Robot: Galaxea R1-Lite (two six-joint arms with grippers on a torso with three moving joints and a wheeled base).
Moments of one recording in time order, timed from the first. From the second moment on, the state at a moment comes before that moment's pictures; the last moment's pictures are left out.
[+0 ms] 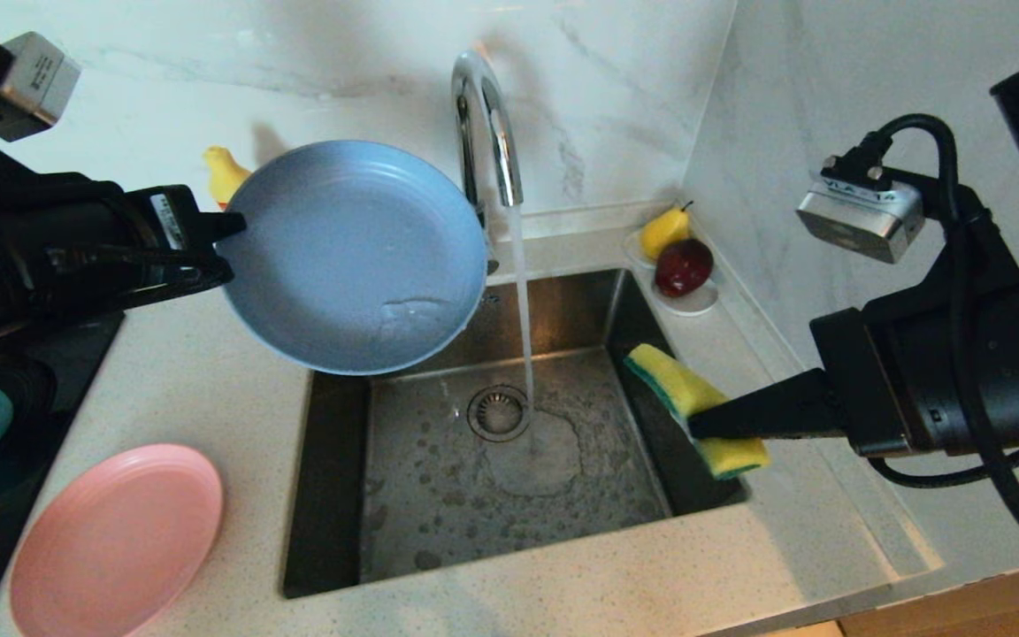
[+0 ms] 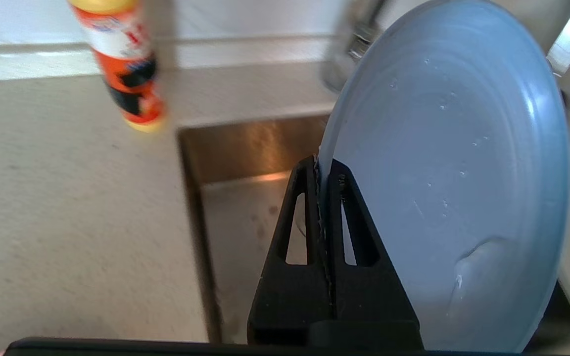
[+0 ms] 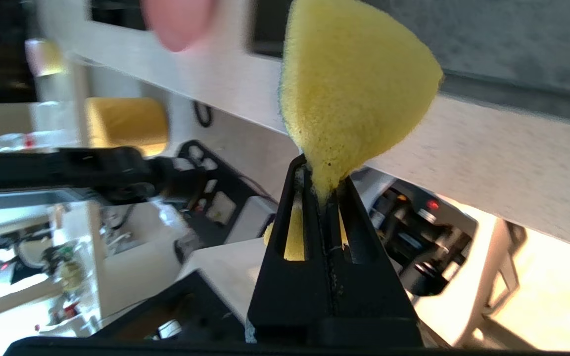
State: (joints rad) left arm -0.27 1.34 -1.07 -0.18 0.08 -0.15; right arm 0.76 1.46 -1.47 0.59 0.26 0.53
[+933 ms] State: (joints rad) left arm -0.35 1.16 -0.81 -0.31 -0.09 0.07; right arm 0.96 1.53 -1.57 0.59 0.28 0.54
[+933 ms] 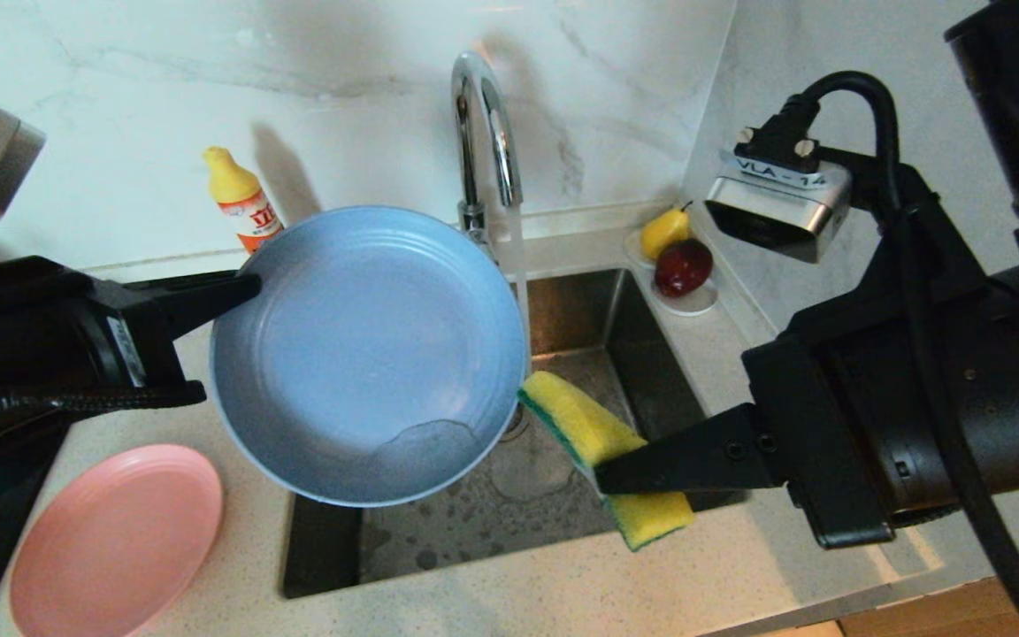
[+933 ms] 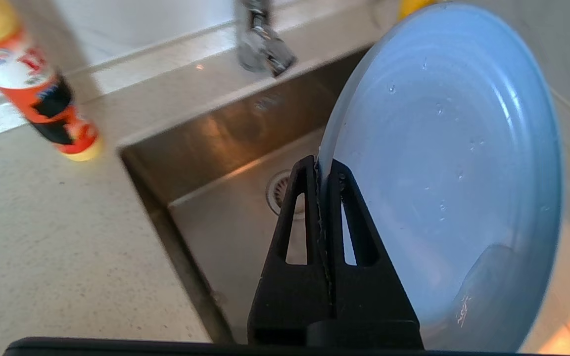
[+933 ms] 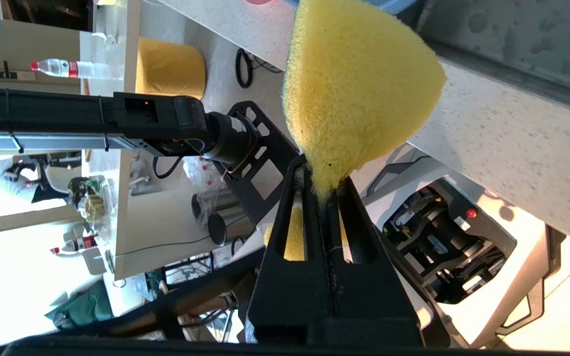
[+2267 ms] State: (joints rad) left arm -0.44 1.28 -0.75 -0.40 -0.07 0.23; right arm 0.99 1.89 -1.85 0.63 0.19 0.55
